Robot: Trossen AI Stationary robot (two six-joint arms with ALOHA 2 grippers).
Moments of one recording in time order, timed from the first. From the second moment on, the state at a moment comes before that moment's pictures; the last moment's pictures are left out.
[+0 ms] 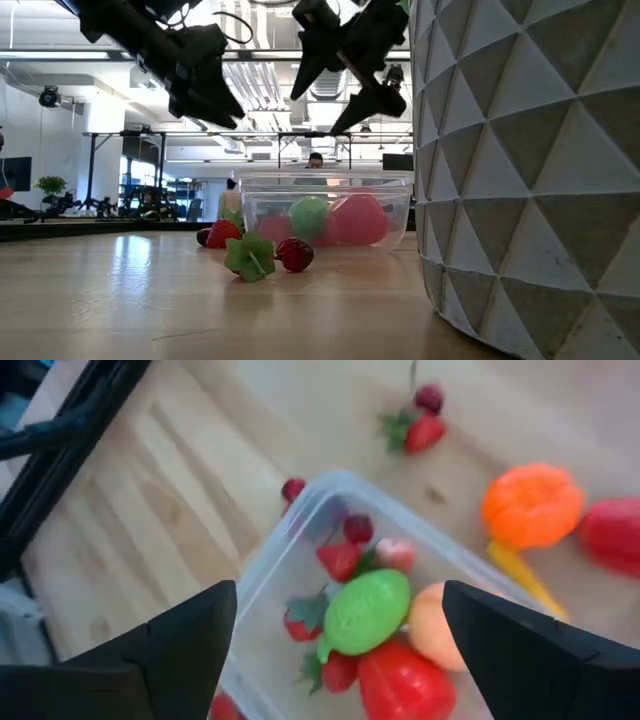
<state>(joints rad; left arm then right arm) 0.18 1.03 0.70 -0.26 -0.23 -0.20 -0.05 1.79 1.50 -0.62 -0.01 0.78</state>
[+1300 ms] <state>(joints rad) 0.18 1.51 0.71 -0.01 0.00 0.03 -0.06 1.63 1.53 -0.98 0.50 0.71</state>
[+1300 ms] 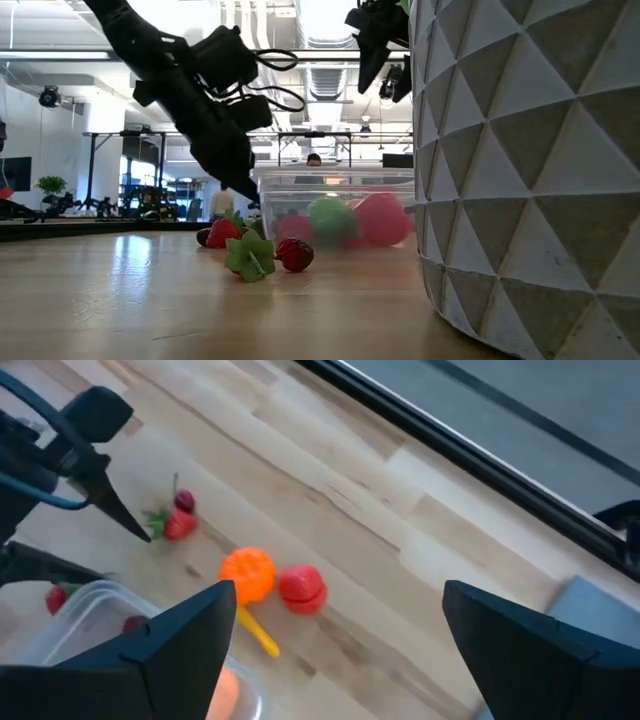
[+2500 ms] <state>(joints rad) 0.25 1.42 0.72 -0.17 -0.19 0.37 -0.13 1.63 1.47 -1.00 0.55 0.67</state>
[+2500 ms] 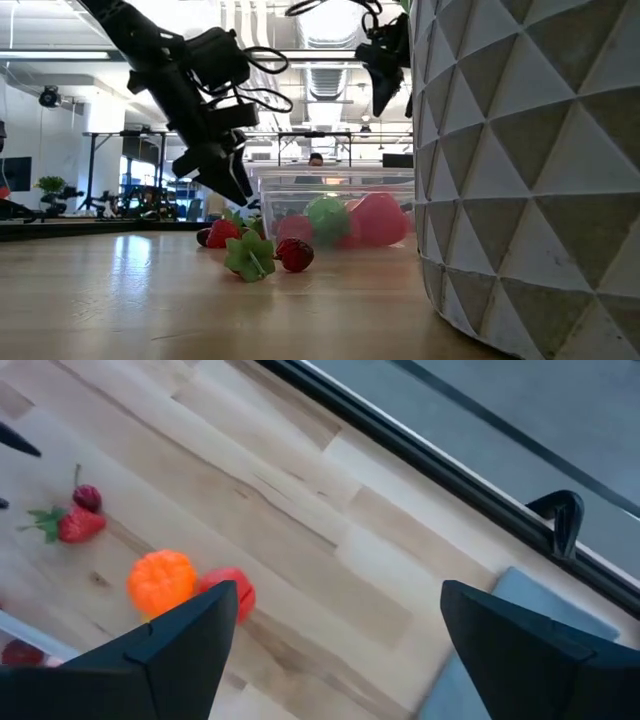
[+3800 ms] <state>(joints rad) 0.34 1.61 0.74 -0.05 -0.06 0.53 -0.14 1.58 1.44 -1.12 0.56 0.70</state>
